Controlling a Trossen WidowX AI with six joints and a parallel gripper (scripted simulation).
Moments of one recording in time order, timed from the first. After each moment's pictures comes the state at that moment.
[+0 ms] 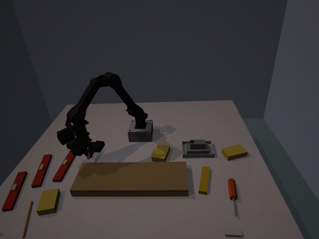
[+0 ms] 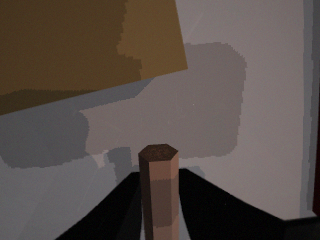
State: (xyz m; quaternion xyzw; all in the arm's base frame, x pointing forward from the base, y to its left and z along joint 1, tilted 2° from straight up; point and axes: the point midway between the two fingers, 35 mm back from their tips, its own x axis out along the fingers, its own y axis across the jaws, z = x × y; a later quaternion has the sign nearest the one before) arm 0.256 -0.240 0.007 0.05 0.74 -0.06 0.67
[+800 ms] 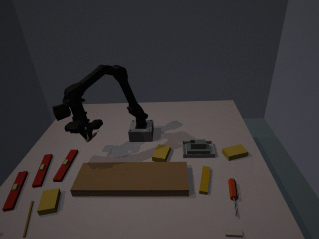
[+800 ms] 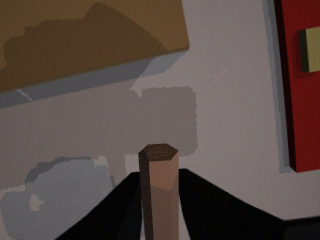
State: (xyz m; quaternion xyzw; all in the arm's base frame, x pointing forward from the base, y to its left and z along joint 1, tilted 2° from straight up) arm 0.234 -0.234 0.101 0.09 0.68 0.00 0.73
